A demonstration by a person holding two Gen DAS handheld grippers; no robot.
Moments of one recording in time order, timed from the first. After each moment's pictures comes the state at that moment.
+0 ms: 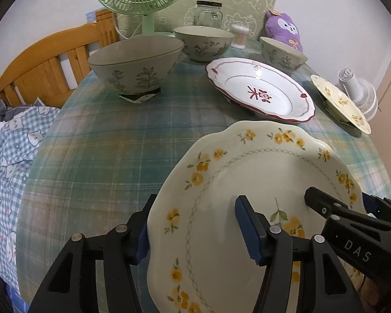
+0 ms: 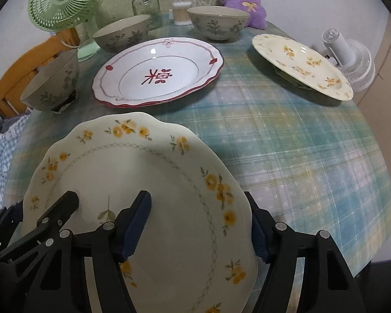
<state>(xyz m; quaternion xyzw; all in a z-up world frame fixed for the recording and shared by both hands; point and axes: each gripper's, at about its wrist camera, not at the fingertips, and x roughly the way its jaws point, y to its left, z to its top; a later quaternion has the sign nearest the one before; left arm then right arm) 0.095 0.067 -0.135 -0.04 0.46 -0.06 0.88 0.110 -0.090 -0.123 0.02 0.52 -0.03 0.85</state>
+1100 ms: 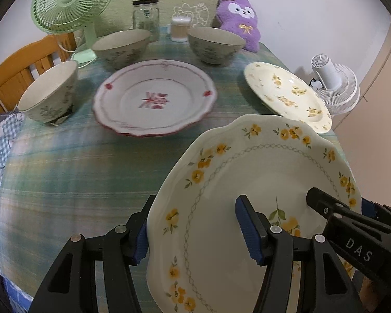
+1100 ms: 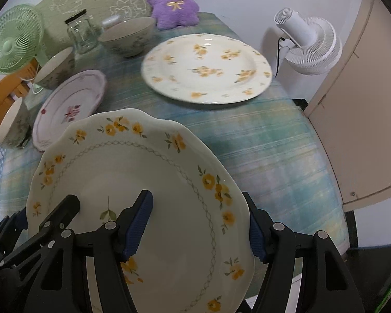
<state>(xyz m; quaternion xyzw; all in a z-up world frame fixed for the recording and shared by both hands) 0.112 -0.083 -0.095 -0.03 0.51 -0.08 0.86 0.111 -0.253 -0.079 0.05 0.55 -0.07 0.83</state>
